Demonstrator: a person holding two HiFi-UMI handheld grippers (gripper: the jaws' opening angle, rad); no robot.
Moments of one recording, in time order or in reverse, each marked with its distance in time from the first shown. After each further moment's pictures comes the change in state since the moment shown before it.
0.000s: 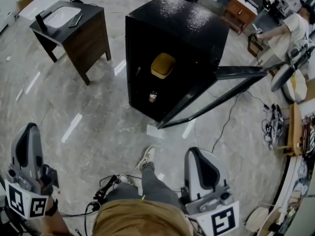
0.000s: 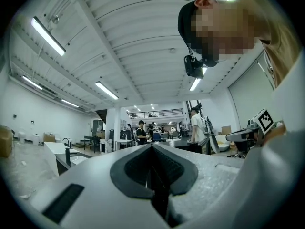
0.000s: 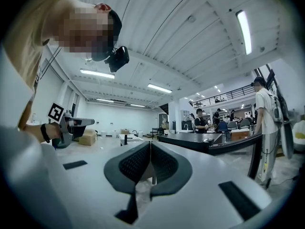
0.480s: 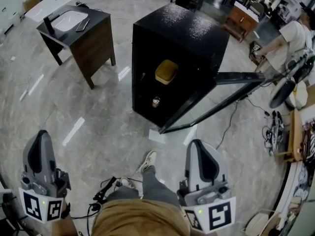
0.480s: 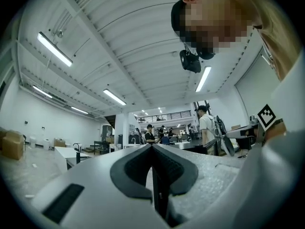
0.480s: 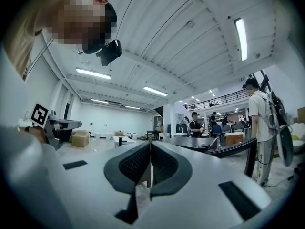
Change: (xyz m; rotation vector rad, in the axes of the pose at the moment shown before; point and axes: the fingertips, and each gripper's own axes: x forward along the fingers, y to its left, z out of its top) left arm -0.038 -0.010 0.012 0.028 -0.047 0.120; right arm -0.004 0.007 0.014 -0.021 -0.016 -0.039
